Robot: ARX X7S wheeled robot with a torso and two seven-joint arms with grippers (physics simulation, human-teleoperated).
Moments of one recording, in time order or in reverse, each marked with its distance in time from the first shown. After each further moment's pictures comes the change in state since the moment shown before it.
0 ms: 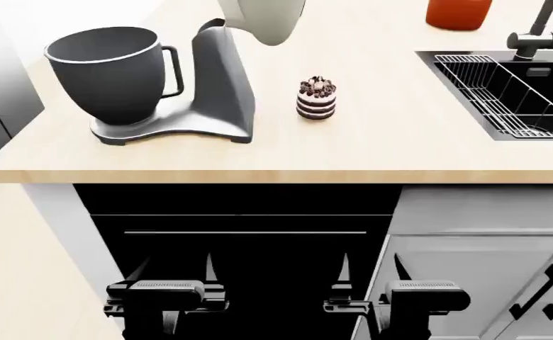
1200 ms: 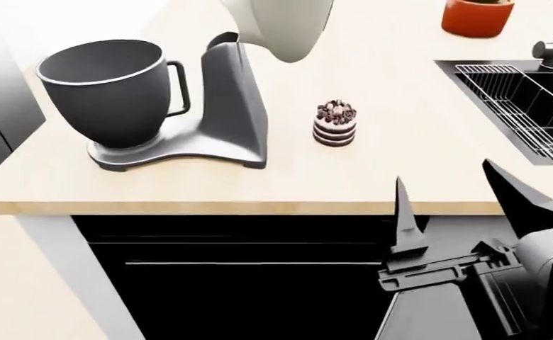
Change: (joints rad) left arm 0.545 -1.051 -0.674 1.033 -0.846 -0.146 -0.991; right arm 0.333 1.074 -0.396 -1.024 0.942 0.401 0.902
